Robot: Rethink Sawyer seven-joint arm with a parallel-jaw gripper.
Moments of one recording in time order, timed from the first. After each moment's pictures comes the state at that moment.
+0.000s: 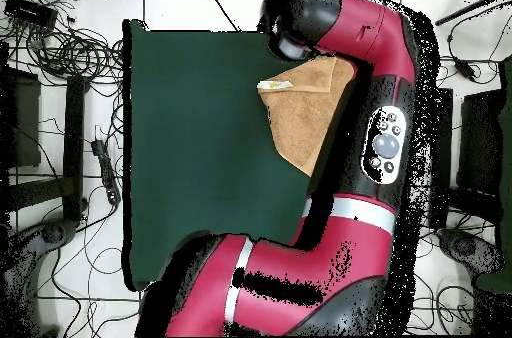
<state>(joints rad) -0.15 -0.12 -0.24 0.53 0.27 1.07 1.88</state>
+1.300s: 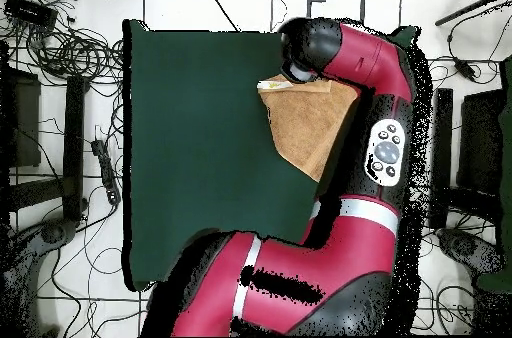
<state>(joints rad) -0.17 -0.11 -0.24 0.67 0.22 0.92 1.88</state>
